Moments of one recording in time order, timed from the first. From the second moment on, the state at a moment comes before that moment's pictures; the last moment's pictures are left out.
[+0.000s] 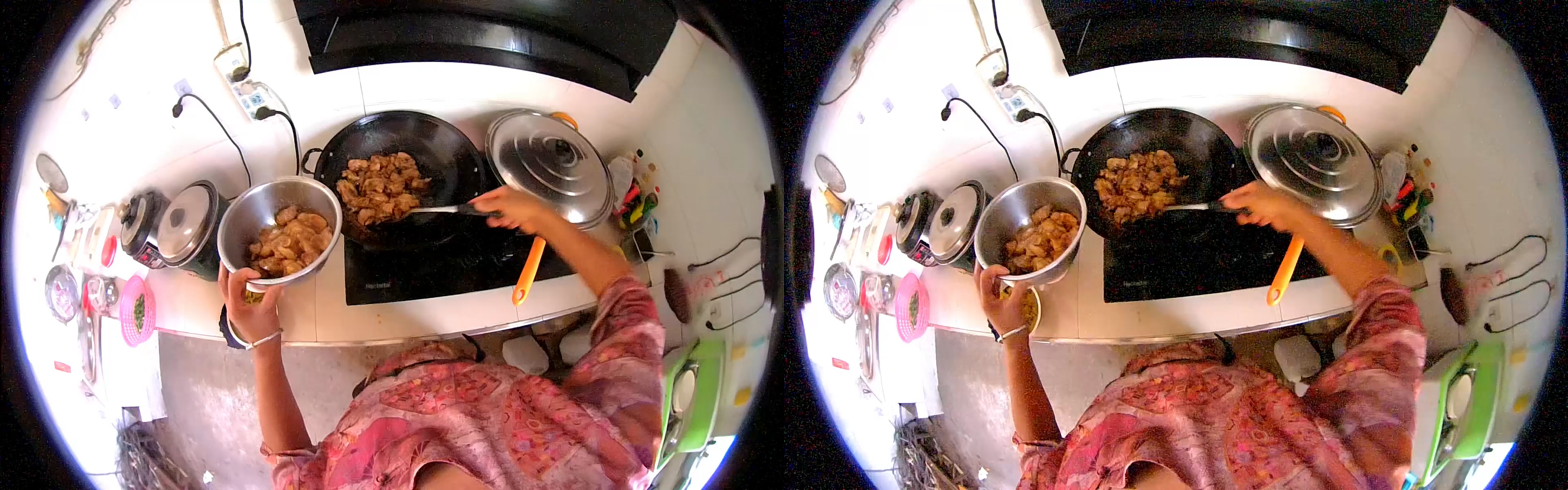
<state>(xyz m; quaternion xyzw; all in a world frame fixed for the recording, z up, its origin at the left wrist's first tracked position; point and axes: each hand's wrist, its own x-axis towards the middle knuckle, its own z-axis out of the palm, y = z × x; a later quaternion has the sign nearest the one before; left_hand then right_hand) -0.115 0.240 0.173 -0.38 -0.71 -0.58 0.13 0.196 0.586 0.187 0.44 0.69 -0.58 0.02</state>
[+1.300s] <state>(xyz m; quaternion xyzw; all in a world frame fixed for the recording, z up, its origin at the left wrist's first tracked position) -0.085 0.335 0.129 -0.40 -0.65 -0.65 0.03 0.208 0.481 0.240 0.22 0.89 -0.11 -0.39</state>
